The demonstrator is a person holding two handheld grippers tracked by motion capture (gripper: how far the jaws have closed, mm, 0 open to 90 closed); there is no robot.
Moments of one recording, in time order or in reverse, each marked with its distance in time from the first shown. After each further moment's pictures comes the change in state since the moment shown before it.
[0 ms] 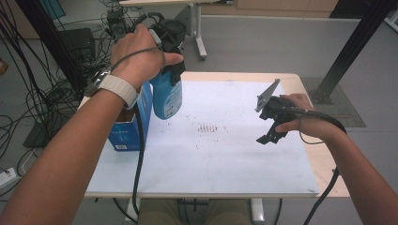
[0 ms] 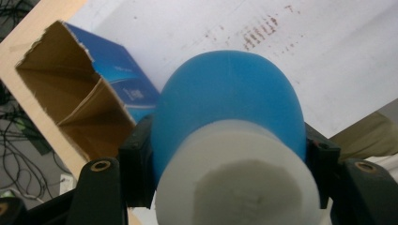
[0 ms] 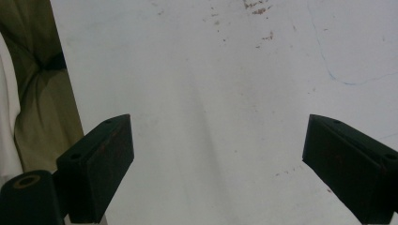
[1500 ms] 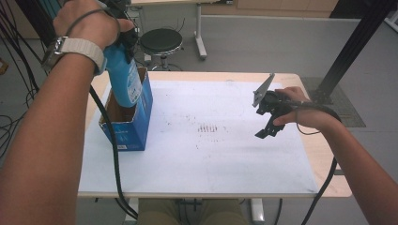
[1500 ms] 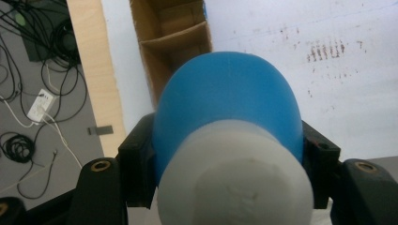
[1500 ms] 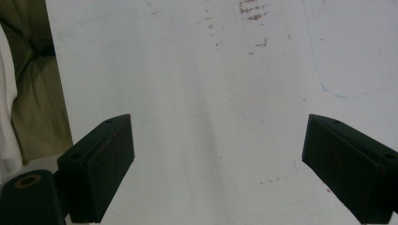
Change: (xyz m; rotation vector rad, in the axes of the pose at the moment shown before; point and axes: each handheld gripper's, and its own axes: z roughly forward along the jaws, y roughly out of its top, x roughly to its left) left arm 0.095 -0.039 -0.034 0.058 0.016 -0.452; right arm -0.020 0.009 0.004 0.015 0.028 -0.061
